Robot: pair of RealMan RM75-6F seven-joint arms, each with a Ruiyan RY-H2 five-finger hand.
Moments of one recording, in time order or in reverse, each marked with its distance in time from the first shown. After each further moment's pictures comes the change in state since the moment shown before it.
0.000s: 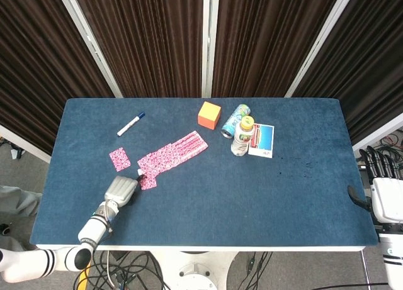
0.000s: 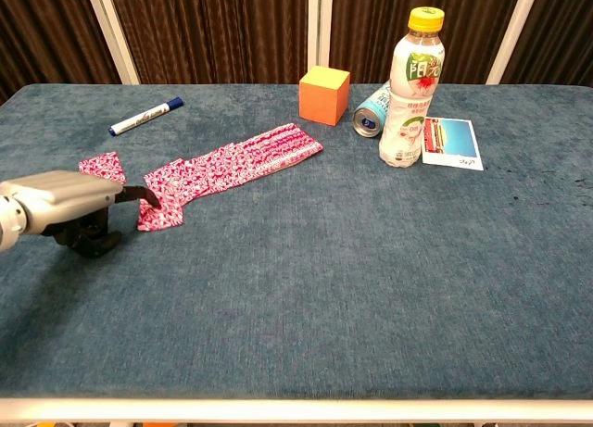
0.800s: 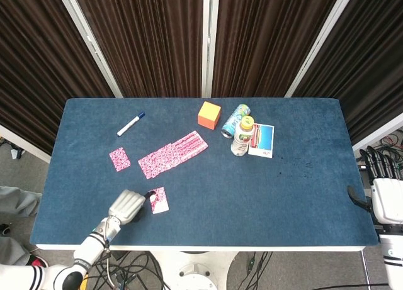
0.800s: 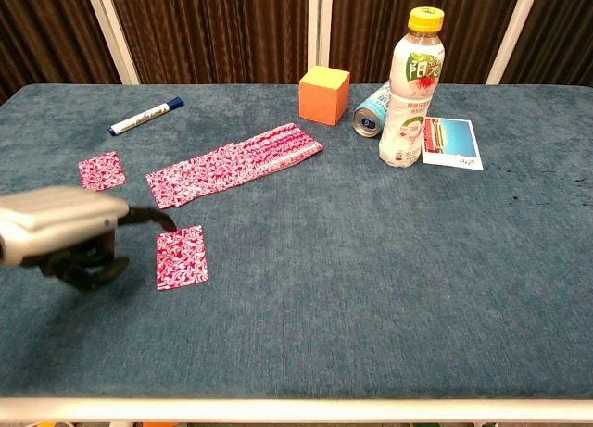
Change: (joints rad) left arm 0.057 0.084 0.066 -0.226 0.175 0.129 -0.002; right arm -0.007 0.004 -0.001 -0.004 -0.012 0.015 0.011
